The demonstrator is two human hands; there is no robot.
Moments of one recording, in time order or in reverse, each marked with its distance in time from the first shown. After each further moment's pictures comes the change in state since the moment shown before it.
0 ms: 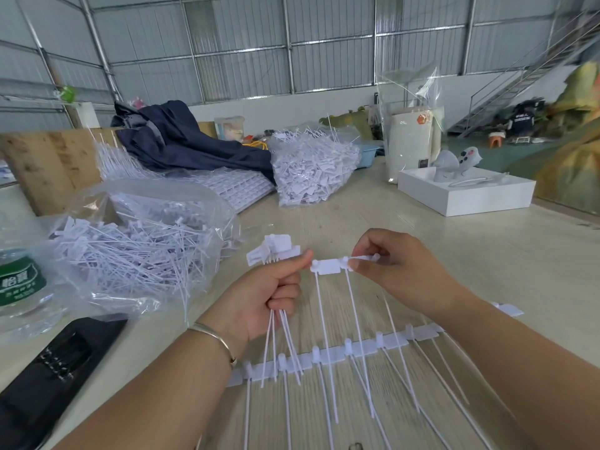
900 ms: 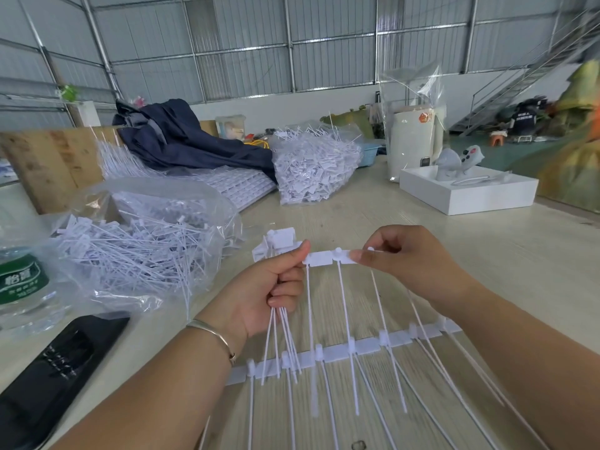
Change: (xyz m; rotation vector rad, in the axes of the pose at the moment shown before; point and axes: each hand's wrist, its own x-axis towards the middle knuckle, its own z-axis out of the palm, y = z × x) left_hand -0.004 0.005 -0.002 -0.027 -0.063 -0.026; right_hand 0.006 0.005 -0.006 0.205 0.039 0.114
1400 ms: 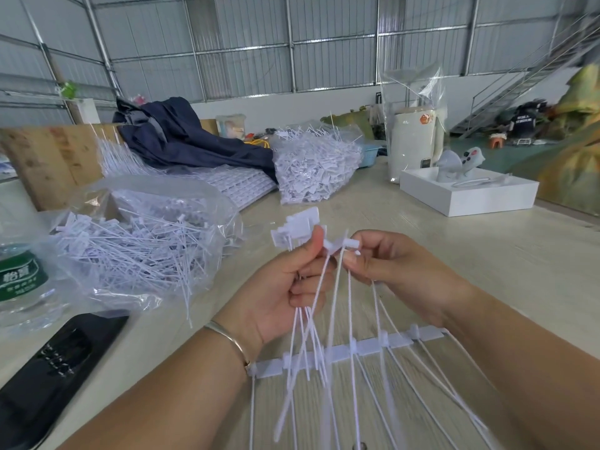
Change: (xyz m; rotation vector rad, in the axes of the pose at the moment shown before) left_hand -0.006 -0.006 0.024 -0.087 -0.392 0.071; right_hand -0.012 -0.016 0.013 0.376 -0.346 -0.037
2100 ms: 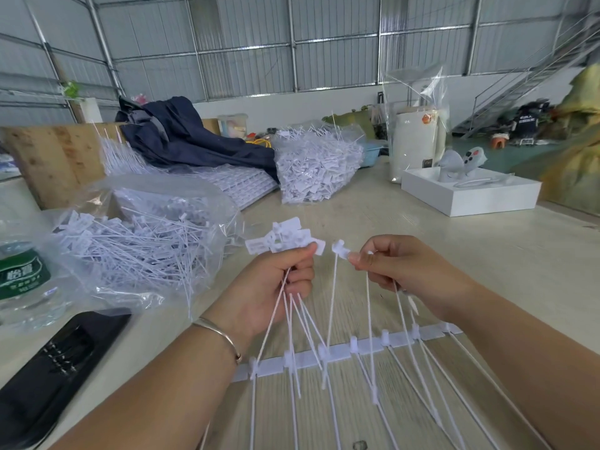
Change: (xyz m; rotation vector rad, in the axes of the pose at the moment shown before) left_hand 0.002 0.005 -0.014 -0.021 0.304 0.077; right_hand 0.000 0.001 -0.011 -0.156 0.125 0.167
